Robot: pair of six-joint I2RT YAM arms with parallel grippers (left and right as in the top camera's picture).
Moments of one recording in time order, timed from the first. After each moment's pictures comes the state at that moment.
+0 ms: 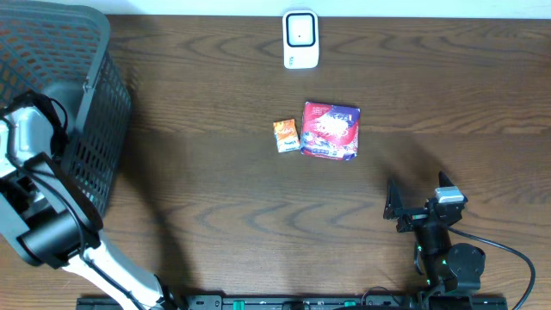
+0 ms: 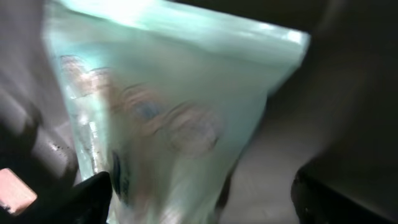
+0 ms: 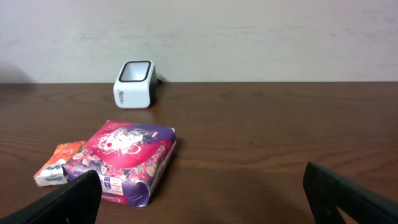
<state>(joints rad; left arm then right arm) 0.57 2.04 1.49 -1.17 -0.14 -0.46 -0.01 0.01 0.01 -0.06 -0.14 0.04</state>
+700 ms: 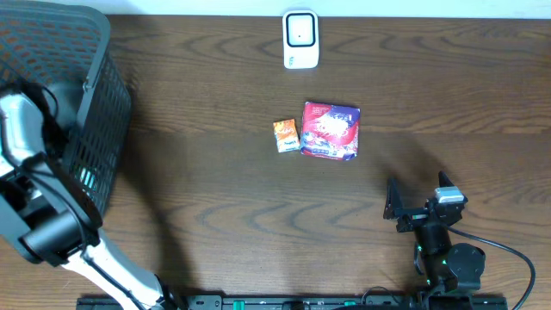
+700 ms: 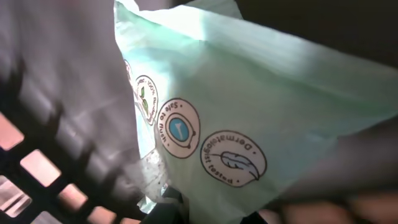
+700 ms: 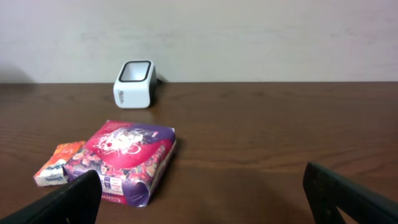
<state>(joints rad) 0.57 2.02 1.69 -1.29 -0.06 -0.45 -0.01 0.01 0.01 -0.06 -0.14 0.04</state>
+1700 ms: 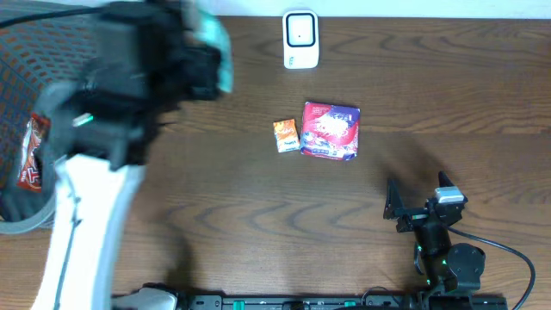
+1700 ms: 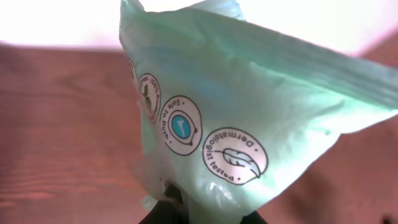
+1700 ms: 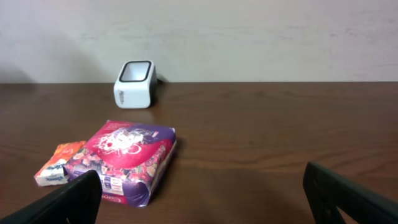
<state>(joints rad) -0.27 1.45 1.79 -1.00 0.19 -0.25 -0.01 0.01 0.01 -0.06 -0.14 0.04</state>
